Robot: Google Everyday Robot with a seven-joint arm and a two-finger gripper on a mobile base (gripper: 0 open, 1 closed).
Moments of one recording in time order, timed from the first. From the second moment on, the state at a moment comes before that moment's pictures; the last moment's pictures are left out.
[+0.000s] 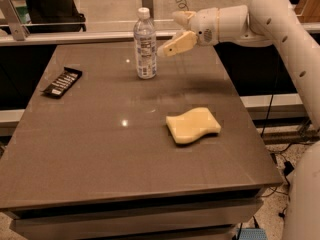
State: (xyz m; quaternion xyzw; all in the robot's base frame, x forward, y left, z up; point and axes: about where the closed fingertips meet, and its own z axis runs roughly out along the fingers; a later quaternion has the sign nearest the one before) arm 0.709 -0.024 0.948 -0.50 0.60 0.35 0.51
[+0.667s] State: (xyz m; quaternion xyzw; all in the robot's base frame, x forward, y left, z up) arm 0.711 0.026 0.961 -0.51 0.55 0.42 0.52
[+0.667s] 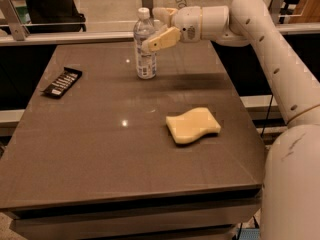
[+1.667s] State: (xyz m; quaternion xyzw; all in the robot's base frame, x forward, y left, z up) arm 0.634 0.079 0.984 -0.51 0.47 0.54 0.47
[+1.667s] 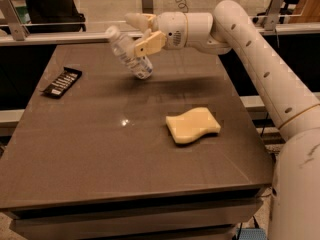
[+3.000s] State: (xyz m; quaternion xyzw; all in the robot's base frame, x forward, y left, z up) arm 0.630 0.030 0.950 -0.50 0.53 0.49 0.47
